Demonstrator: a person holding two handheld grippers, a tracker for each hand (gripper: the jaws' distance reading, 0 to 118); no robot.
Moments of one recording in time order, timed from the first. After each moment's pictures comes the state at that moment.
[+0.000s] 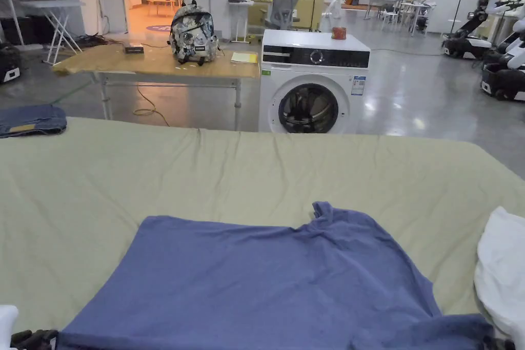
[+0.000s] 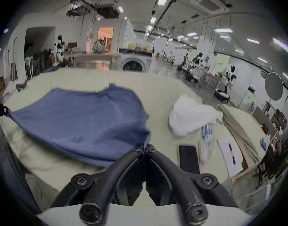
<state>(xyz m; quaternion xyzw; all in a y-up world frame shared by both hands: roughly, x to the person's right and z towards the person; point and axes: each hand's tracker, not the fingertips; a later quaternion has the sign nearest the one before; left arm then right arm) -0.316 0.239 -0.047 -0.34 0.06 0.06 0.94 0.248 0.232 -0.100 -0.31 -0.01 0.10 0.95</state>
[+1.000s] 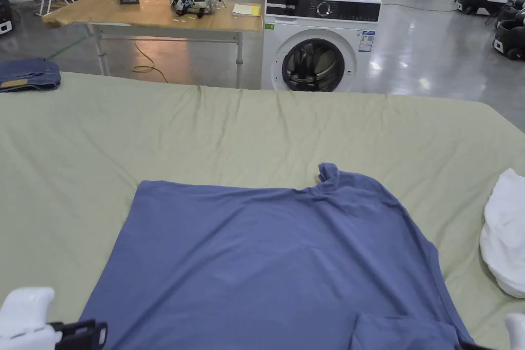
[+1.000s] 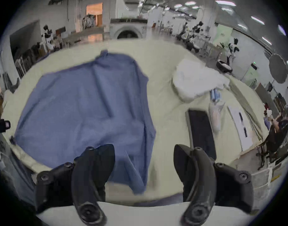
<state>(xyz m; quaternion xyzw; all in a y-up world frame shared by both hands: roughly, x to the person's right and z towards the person) -0.319 0.202 -0.079 -0.40 0.01 0.09 0.91 0.256 0.204 -0.126 -0.41 -0.03 0.03 0.91</state>
